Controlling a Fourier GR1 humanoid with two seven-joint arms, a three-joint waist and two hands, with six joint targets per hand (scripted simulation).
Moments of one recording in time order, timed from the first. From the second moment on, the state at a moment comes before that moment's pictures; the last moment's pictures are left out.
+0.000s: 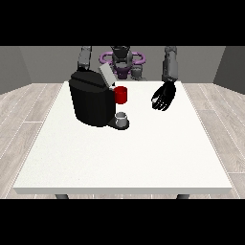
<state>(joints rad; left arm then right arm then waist) -0.54 0.42 -0.05 -0.86 -0.64 0.00 -0.20 -0.24 -0.01 0.06 -1.40 0.18 -0.16 0.01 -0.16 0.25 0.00</state>
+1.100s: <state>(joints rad) -0.65 0.39 -0.09 -0.68 -0.83 -0.04 -0.26 -0.25 -0.03 0.01 -1.25 0.18 -0.18 -0.04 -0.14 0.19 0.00</state>
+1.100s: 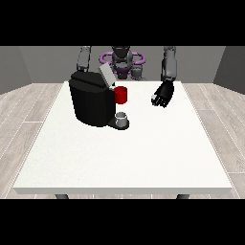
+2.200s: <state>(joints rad) -0.87 0.33 -0.03 -0.77 -0.76 -0.37 -0.15 -0.26 -0.03 0.00 -1.16 0.18 -0.16 -0.04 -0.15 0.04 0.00</state>
